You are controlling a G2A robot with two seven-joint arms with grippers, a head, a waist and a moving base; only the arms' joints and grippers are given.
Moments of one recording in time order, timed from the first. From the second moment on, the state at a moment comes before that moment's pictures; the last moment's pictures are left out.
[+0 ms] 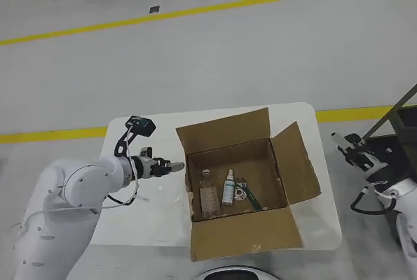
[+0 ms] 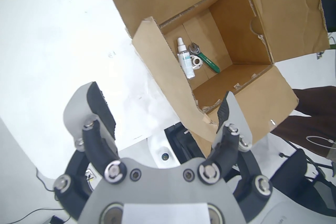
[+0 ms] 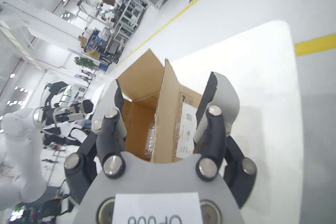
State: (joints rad) left arm 1.00 -1.08 -1.34 -1.98 0.70 0.10 -1.30; right arm -1.54 -1.00 1.90 -1.99 -0.23 -0.13 0.53
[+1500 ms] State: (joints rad) left arm 0.98 -1.12 -1.08 -1.82 0.67 0.01 -1.10; right arm -1.50 -1.02 1.49 -1.94 -0.45 -0.21 0.69
